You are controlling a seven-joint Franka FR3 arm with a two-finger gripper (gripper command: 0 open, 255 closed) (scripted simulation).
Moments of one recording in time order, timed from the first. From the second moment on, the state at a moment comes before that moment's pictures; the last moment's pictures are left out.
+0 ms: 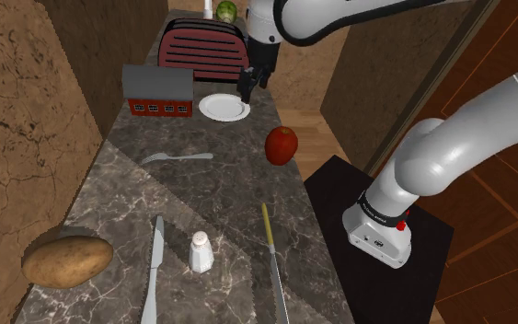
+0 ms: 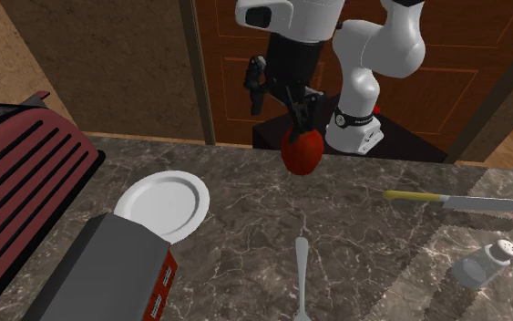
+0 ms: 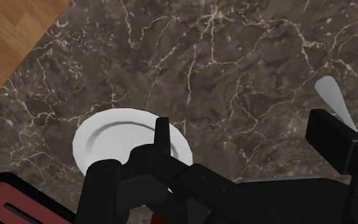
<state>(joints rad) 0.11 -0.39 0.24 -2.36 -0.05 2.08 0.14</state>
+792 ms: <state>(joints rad) 0.17 0.00 0.37 -2.15 -0.16 2.25 0.25</state>
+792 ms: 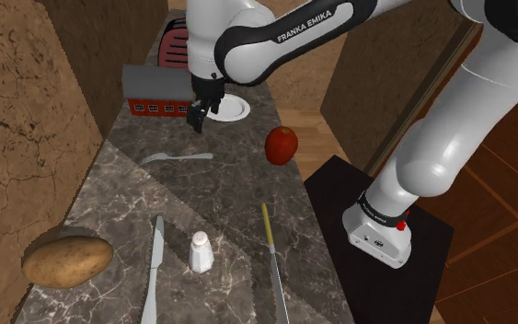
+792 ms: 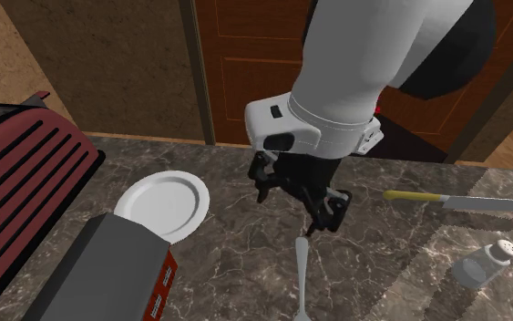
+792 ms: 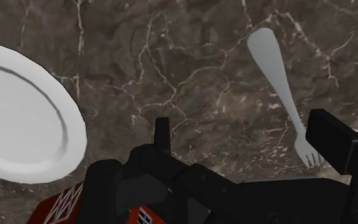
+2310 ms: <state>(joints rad) 0.30 0.44 0.38 -1.88 -0.38 2.36 0.37</state>
